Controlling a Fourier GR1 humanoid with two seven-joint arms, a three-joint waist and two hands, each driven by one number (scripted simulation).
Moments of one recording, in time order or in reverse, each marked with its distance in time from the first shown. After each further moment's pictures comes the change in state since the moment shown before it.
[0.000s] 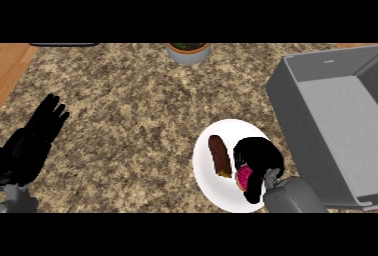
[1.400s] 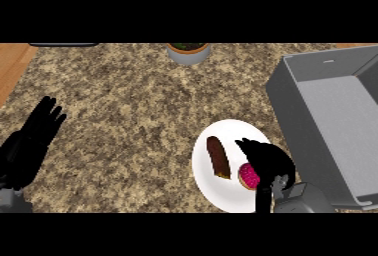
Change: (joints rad) left arm 0.031 0.047 -0.034 -0.010 0.053 0.036 -0.022; right arm 0.021 -0.075 0.055 -0.172 -0.248 0.115 0.287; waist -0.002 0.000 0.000
